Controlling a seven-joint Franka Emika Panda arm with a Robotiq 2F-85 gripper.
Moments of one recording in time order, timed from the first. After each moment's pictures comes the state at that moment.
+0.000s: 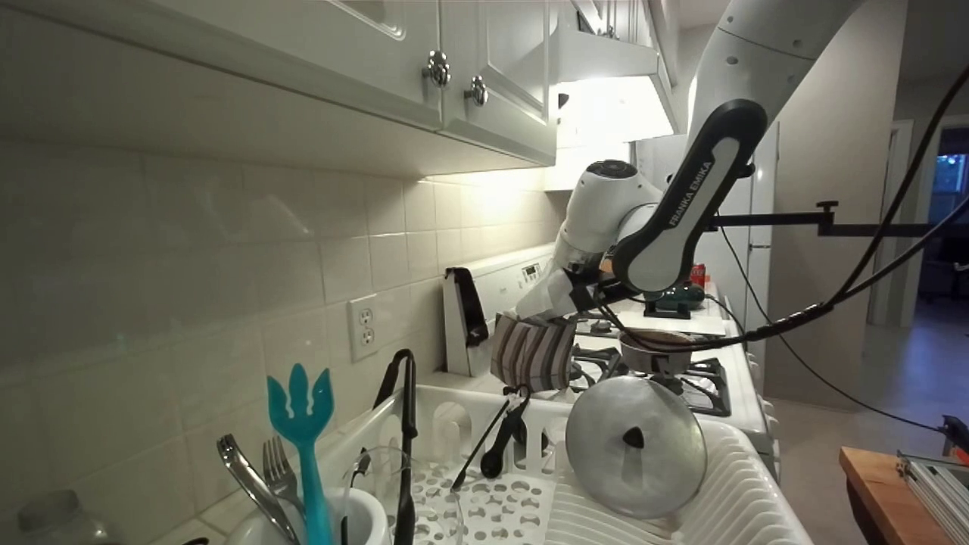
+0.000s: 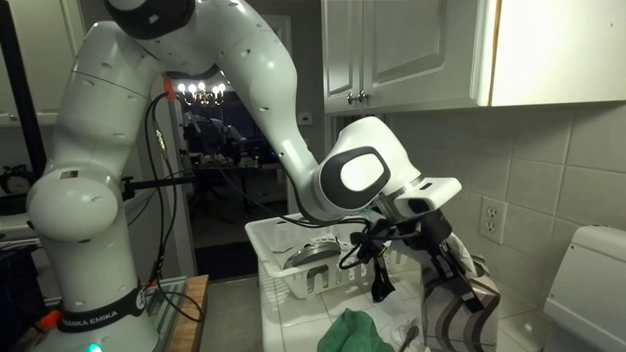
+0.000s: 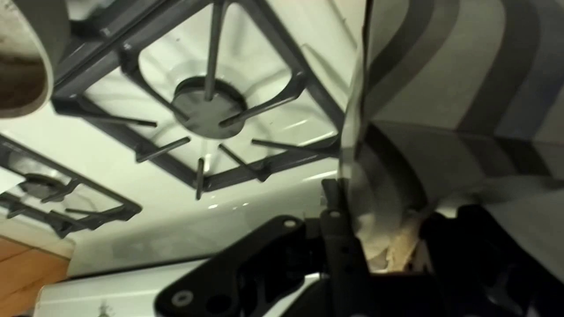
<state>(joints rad) 0.44 0.39 -0.82 -2.25 -0.48 3.09 0.79</state>
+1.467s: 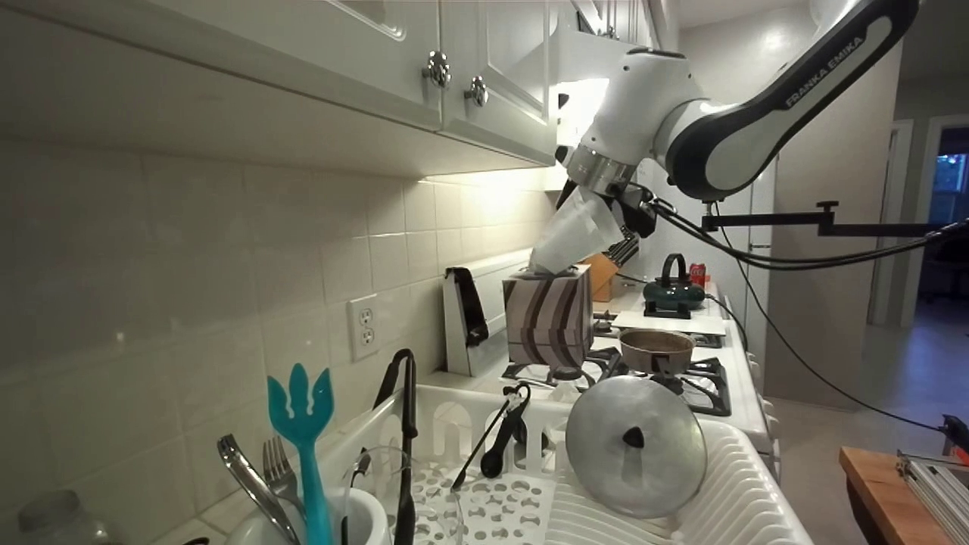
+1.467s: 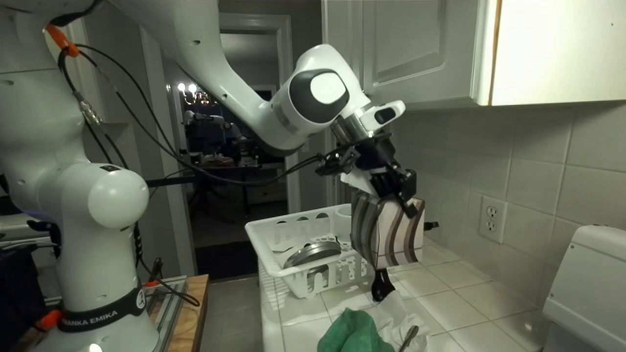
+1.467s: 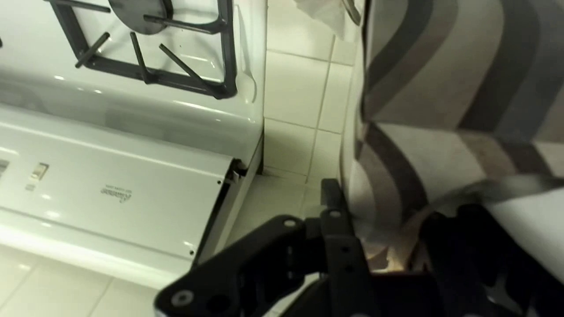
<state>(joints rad) 0.95 -0.26 -1.11 -2.37 -0.89 2.69 0.41</state>
